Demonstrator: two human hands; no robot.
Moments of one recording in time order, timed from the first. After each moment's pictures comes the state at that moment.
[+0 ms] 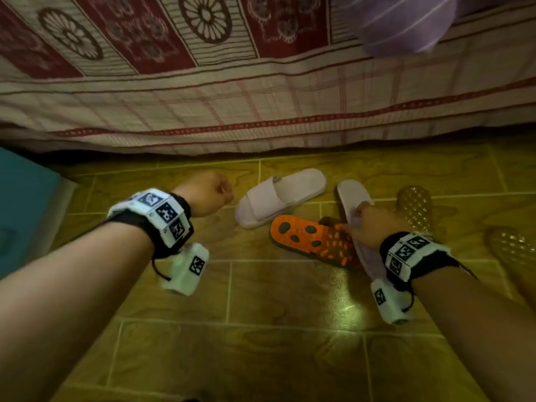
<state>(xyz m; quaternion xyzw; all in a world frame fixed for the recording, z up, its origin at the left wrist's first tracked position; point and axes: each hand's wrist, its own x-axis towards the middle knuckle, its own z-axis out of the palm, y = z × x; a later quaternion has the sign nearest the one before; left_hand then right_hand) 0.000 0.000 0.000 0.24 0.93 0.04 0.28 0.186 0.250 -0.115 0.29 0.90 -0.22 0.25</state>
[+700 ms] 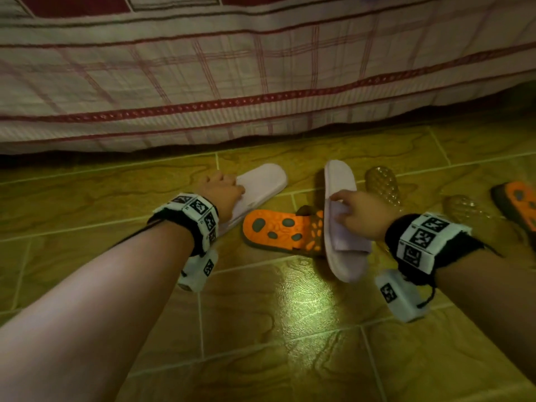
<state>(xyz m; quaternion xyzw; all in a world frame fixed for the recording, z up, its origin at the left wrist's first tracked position) -0.019 0.040 -0.151 0.49 0.83 -0.21 0.18 0.195 0.235 -0.125 0.28 0.91 -0.24 0.18</state>
